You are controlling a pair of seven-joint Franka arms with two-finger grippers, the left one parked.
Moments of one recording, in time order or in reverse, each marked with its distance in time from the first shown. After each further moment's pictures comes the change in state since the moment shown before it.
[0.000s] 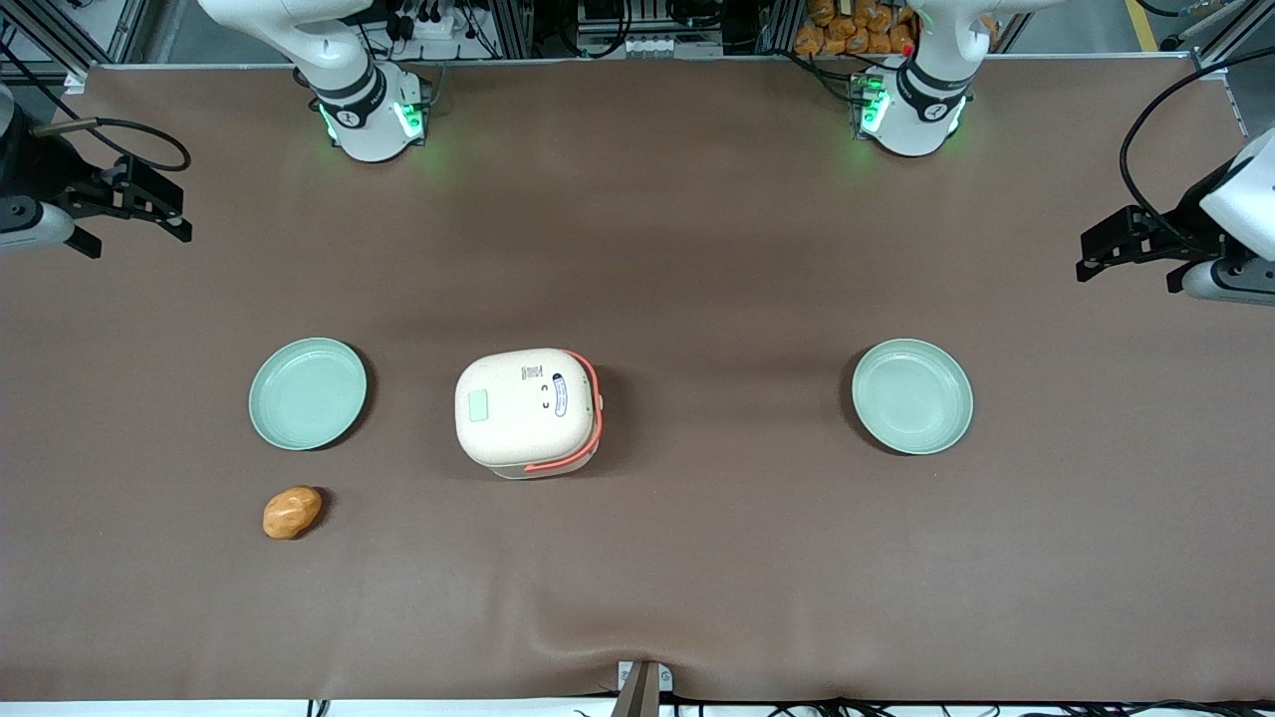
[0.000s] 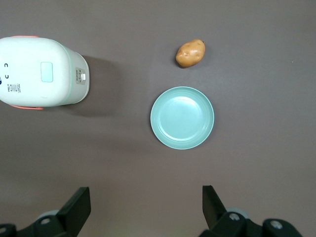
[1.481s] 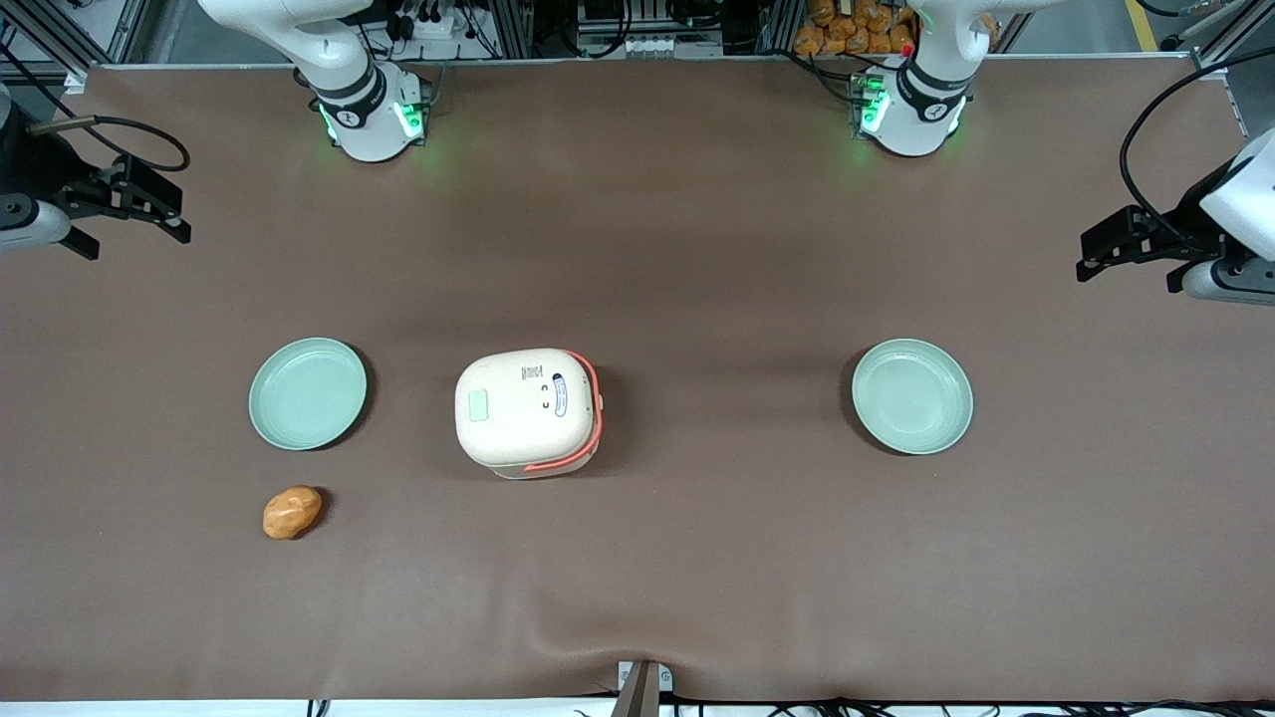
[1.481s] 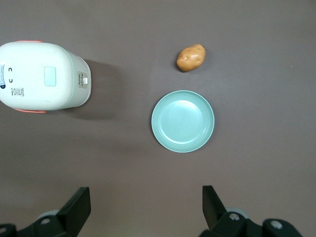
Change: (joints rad) arm 0.005 0.009 0.001 0.020 0.002 0.000 0.004
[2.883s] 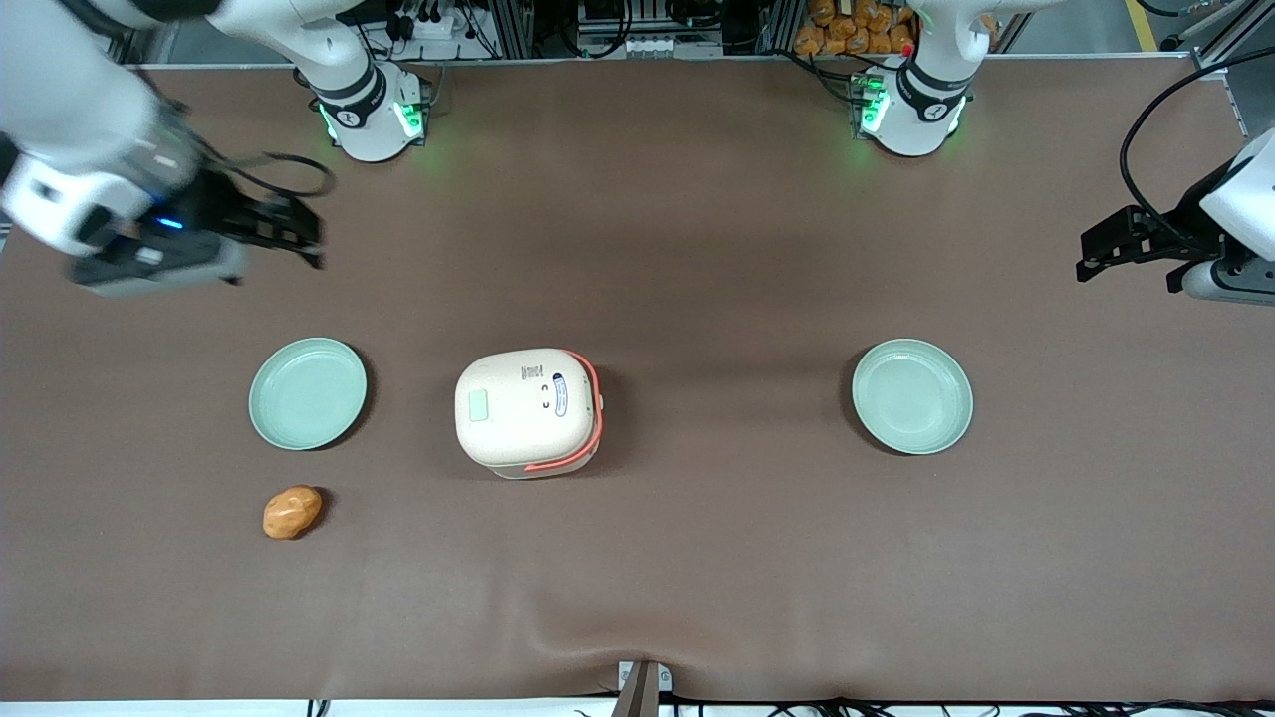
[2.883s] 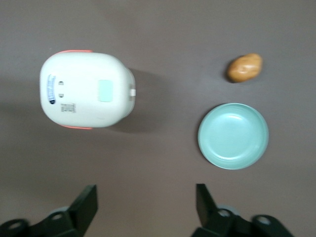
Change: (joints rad) arm 0.253 0.132 0.009 0.016 0.023 0.115 0.245
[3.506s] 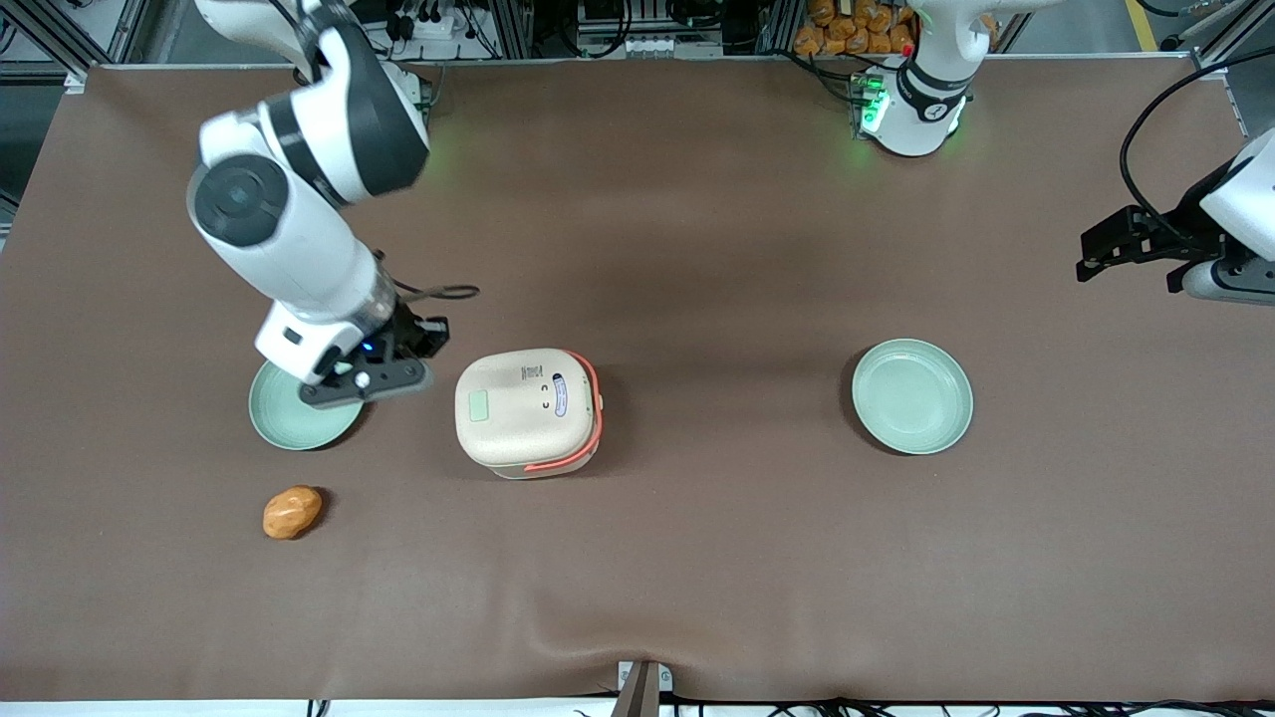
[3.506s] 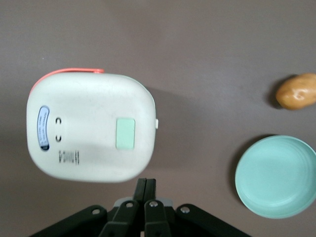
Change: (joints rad) arm 0.078 0.261 0.000 0.011 0.003 0.247 0.050
